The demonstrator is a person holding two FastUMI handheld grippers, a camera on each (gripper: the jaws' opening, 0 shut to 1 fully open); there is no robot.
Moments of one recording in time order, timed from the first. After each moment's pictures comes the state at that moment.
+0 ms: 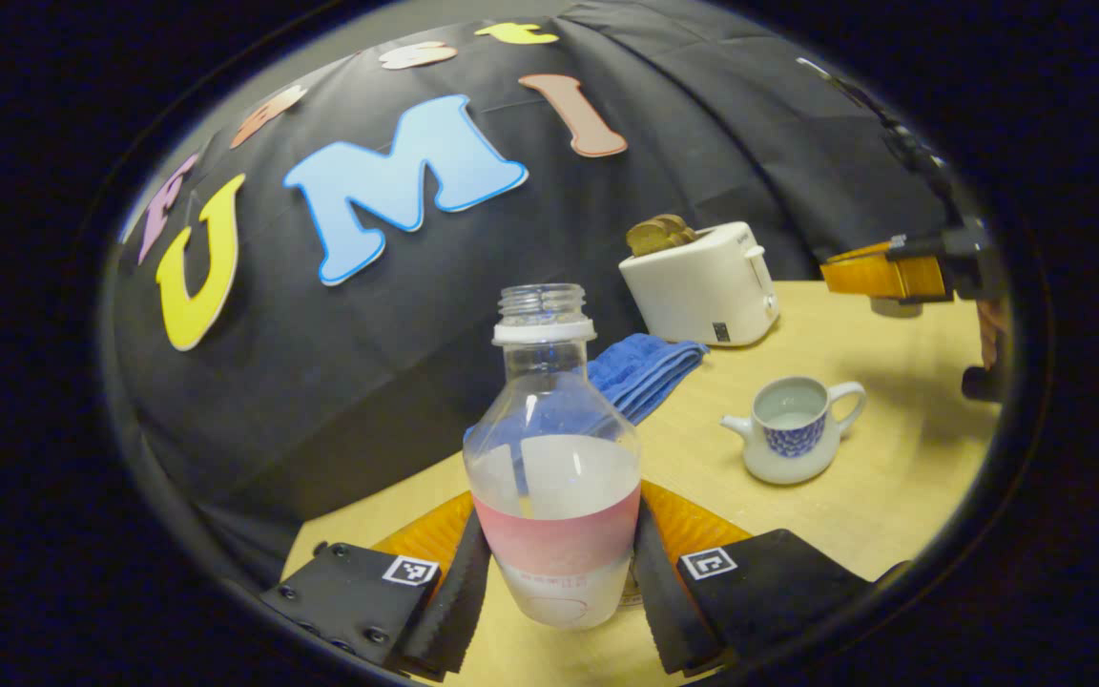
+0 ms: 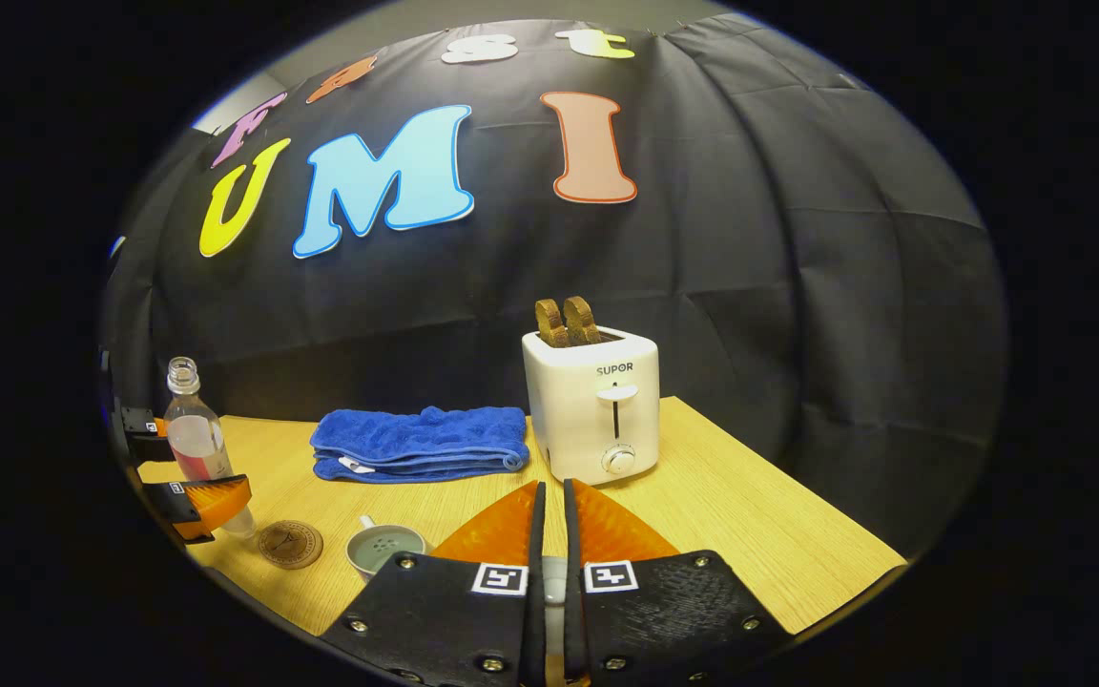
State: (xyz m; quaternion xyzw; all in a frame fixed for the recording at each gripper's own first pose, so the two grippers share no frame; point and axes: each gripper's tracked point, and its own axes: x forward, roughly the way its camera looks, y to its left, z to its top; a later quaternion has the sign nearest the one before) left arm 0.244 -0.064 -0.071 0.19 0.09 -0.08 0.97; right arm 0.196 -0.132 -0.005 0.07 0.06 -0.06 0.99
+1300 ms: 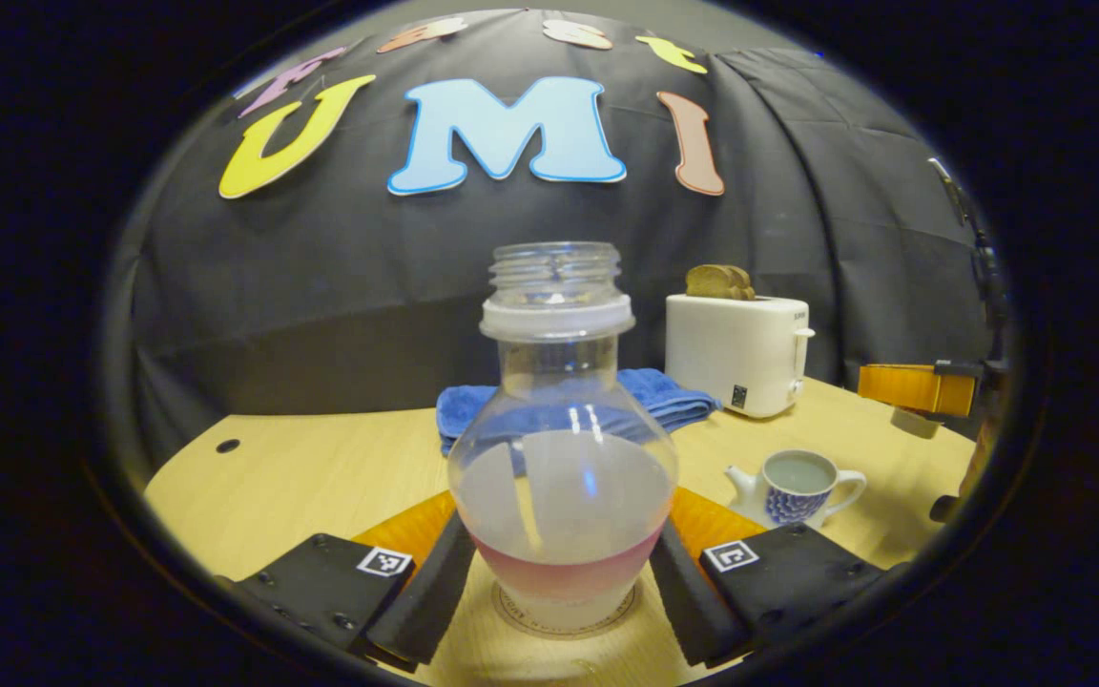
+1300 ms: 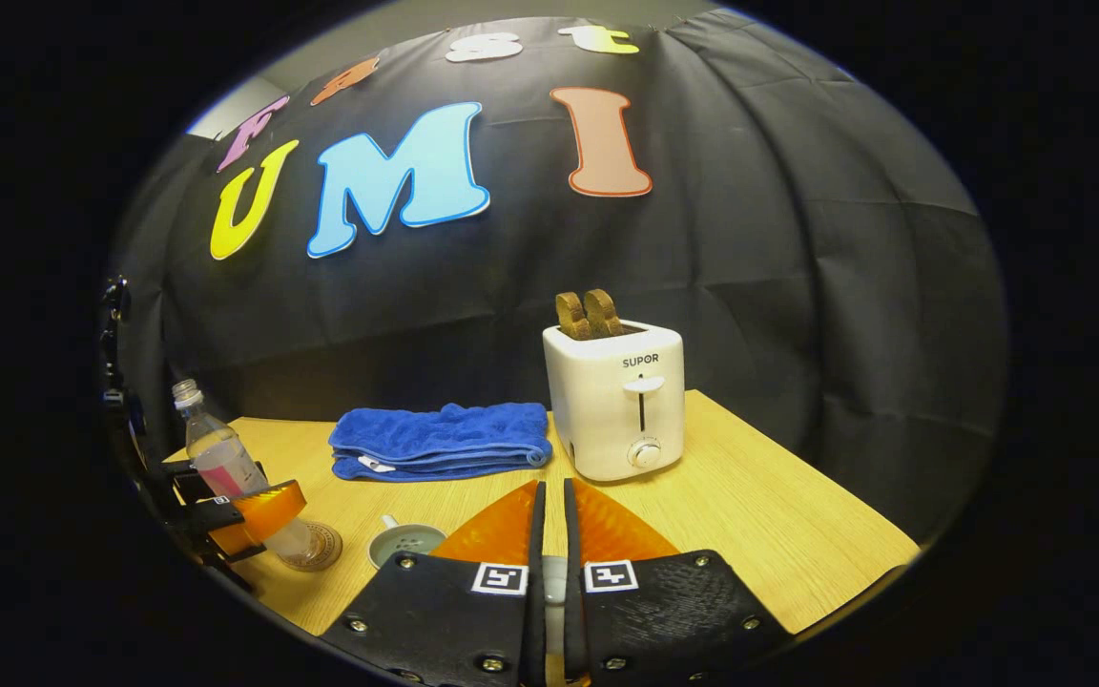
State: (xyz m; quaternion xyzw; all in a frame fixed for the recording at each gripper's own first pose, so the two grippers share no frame) left arm 0.259 -0.081 -0.091 0.03 0.09 -0.07 0.99; right arm 0.200 -0.113 -0.006 0.07 0.06 -0.03 0.99
